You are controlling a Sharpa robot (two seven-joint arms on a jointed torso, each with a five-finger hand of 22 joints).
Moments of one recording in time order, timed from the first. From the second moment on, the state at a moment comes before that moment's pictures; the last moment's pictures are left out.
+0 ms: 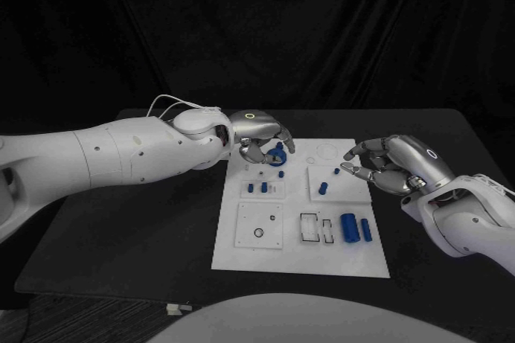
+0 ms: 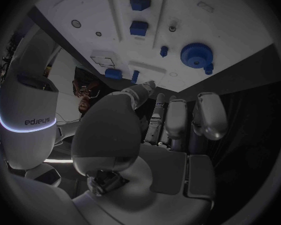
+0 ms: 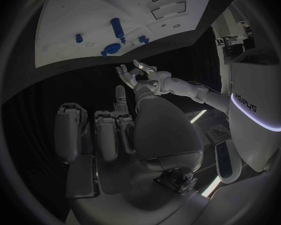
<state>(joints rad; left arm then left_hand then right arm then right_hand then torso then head) 1.31 -0.66 -0.21 1.27 -1.56 -0.28 0.35 1.27 -0.15 0.56 0.04 0.13 0.82 0.00 0.06 0.31 0.68 0.03 0.20 0.24 1.40 -0.05 1.25 1.18 0.08 1.38 0.06 1.17 1.31 1.19 -1.01 -0.21 1.72 -1.43 -0.74 0.10 1.32 -0.01 0.03 0.29 0.36 0.90 0.09 0.40 0.20 1.47 0.02 1.57 1.31 1.47 -0.04 1.56 1.31 0.05 1.46 0.06 1.42 1.31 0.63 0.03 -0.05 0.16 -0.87</state>
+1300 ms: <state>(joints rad) 1.26 -0.62 -0.21 1.24 -1.62 -0.30 0.37 1.48 -0.16 0.33 0.14 0.15 0.97 0.05 0.09 0.20 0.90 0.02 0.29 0.16 1.43 -0.07 1.32 1.20 0.08 1.39 0.05 1.13 1.31 1.19 -0.99 -0.21 1.70 -1.39 -0.73 0.11 1.32 -0.01 0.03 0.29 0.36 0.90 0.09 0.40 0.20 1.47 0.02 1.57 1.31 1.47 -0.04 1.56 1.31 0.05 1.46 0.06 1.42 1.31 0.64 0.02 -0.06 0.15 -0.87</state>
